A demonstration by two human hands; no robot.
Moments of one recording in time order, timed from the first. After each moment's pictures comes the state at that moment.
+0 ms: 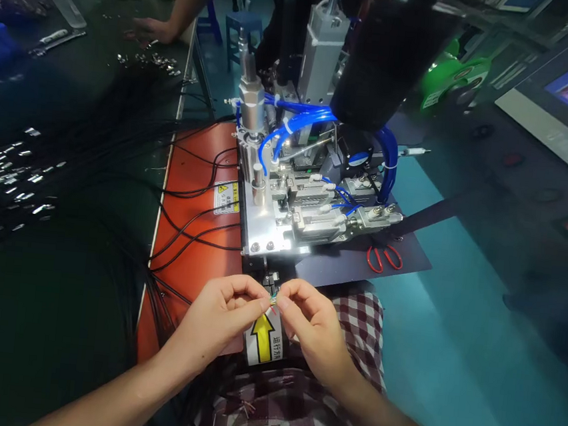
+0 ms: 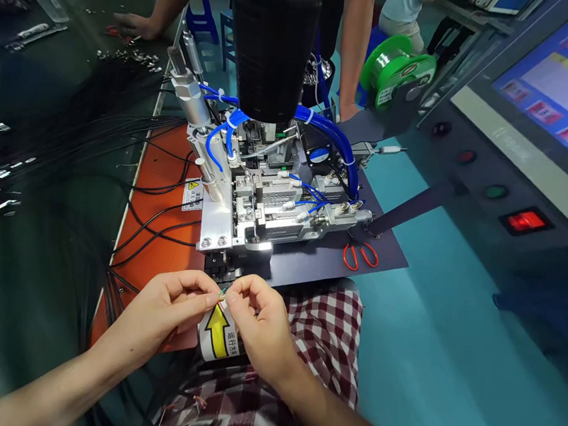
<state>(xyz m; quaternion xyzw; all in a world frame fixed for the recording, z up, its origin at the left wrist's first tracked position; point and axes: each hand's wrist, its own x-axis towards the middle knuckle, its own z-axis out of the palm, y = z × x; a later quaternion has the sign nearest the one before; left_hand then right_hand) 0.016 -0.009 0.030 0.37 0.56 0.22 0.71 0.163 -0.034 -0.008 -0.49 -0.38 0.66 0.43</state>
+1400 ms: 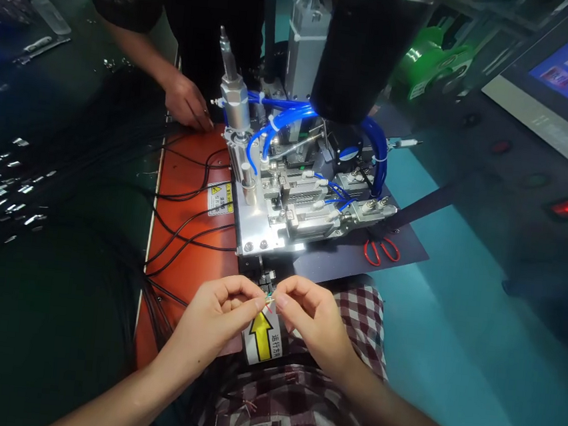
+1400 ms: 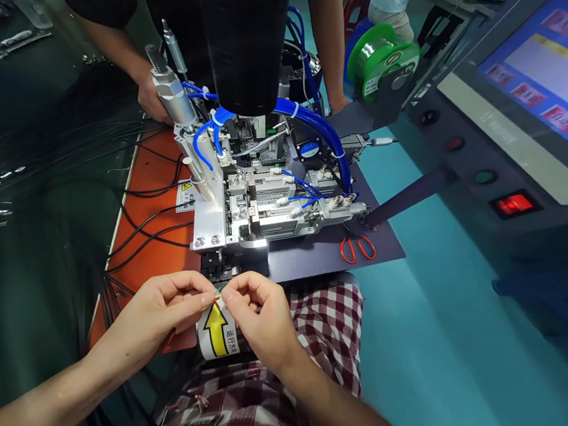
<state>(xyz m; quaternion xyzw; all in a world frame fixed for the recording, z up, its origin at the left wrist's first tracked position) 0.016 -0.010 0.027 0.36 0.56 0.25 0.71 0.169 -0.025 -0.001 -0.50 -0.41 0.65 0.41</state>
